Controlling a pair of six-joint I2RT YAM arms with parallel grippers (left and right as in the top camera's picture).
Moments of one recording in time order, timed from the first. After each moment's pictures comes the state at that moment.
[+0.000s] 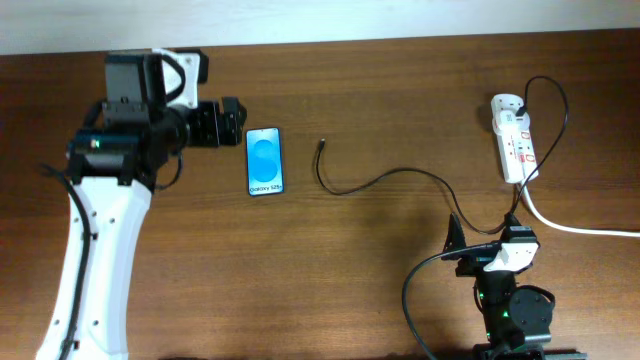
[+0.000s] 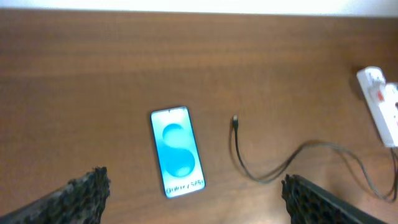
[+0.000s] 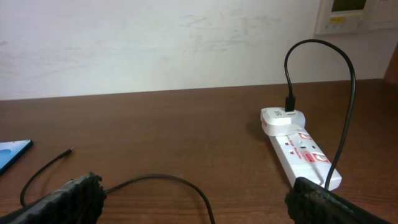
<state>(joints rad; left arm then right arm) -0.07 1.51 1.60 -0.89 0.25 -0.06 0.02 0.01 0.01 -0.07 0.03 0.08</state>
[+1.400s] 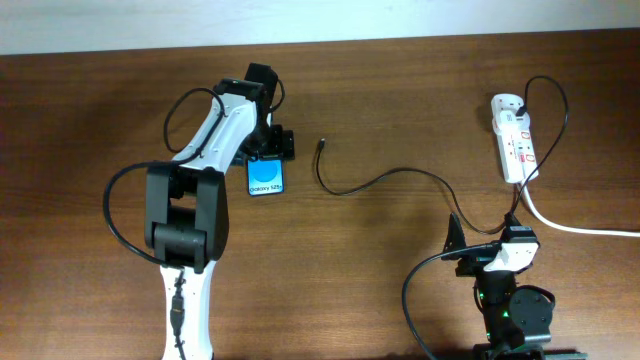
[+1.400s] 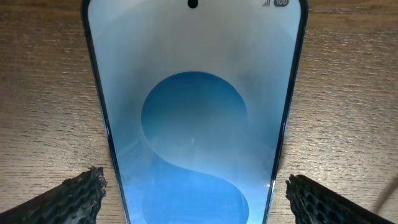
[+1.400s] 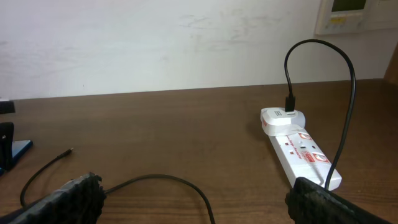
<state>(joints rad) -0.25 2.35 1.93 -1.09 -0.01 -0.29 0.02 0.01 0.01 -0.07 0.03 0.08</state>
